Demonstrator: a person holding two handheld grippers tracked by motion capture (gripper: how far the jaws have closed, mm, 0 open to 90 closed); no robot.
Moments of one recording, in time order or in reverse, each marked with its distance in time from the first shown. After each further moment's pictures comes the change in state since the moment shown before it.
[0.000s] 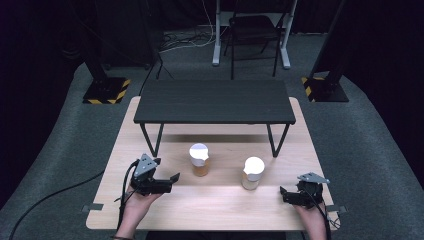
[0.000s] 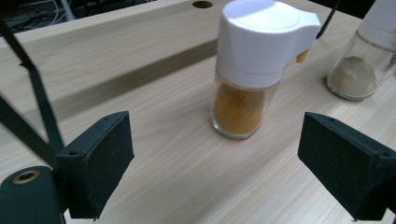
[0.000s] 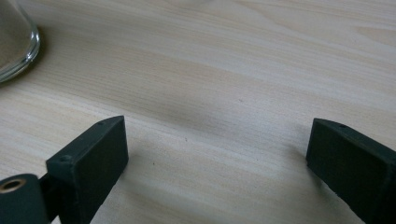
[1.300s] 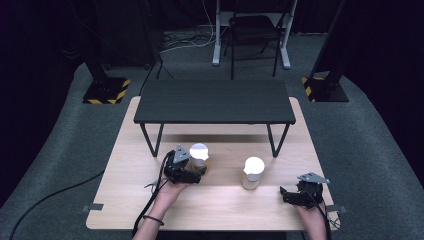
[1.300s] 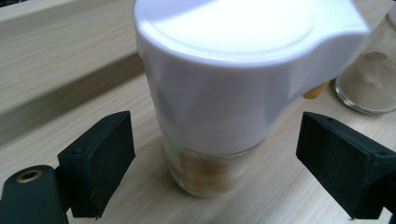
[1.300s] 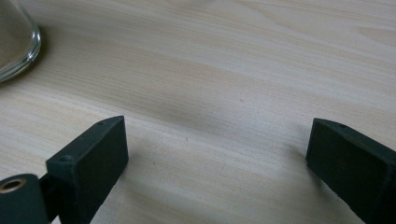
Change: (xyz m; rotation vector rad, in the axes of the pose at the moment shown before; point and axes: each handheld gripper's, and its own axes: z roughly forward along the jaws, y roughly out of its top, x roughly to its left) left arm -0.022 0.030 0.088 0.088 -0.031 0.023; right arm -0.001 0.000 0.000 0.000 0.003 -0.004
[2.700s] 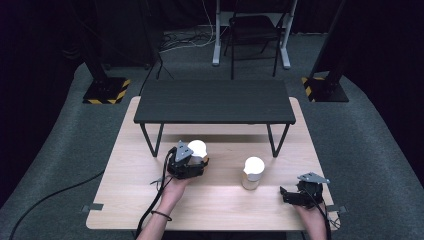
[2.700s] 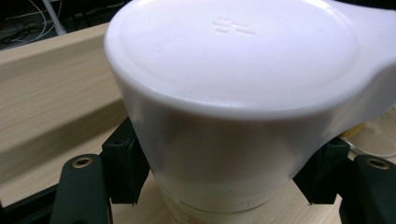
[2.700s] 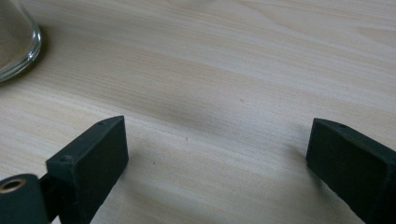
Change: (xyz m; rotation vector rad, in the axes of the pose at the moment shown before) left arm -0.011 0.002 -0.005 -0.113 0.037 -0.004; right arm 0.000 0.000 0.000 0.000 0.001 -0.001
